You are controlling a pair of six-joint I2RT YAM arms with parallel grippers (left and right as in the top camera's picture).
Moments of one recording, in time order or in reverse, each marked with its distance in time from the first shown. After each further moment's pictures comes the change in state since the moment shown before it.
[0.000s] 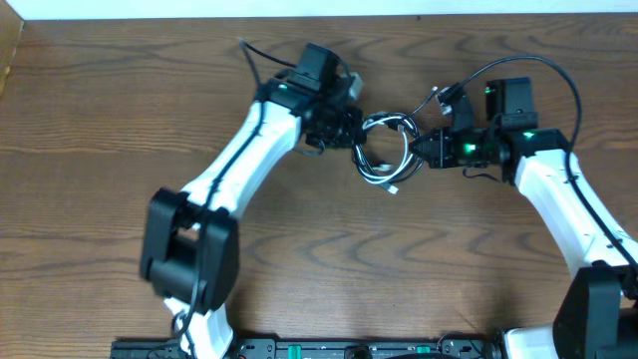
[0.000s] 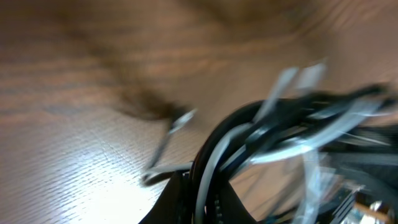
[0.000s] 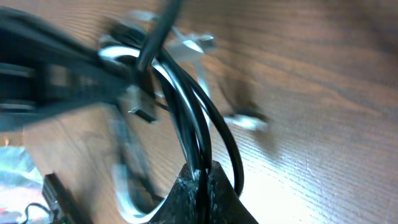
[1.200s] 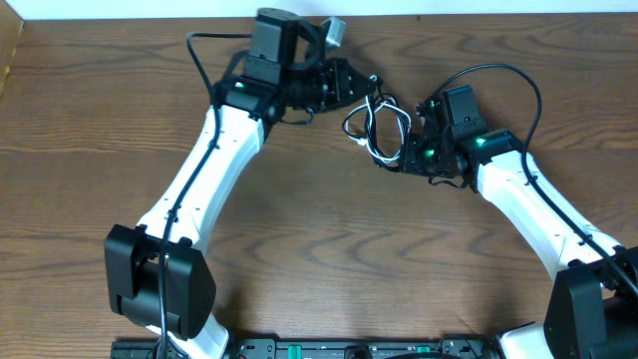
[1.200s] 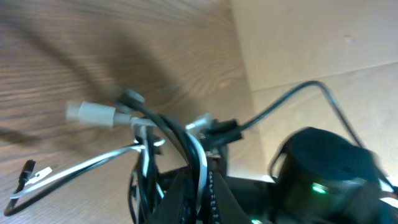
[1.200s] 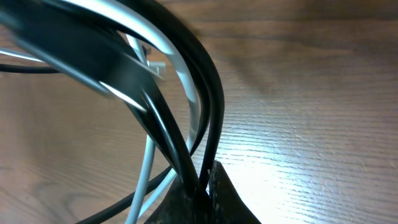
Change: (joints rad) left arm 0.101 -0.127 -0.014 0.324 0.334 -0.275; right arm 0.188 0.024 0.011 -0.028 0.391 0.343
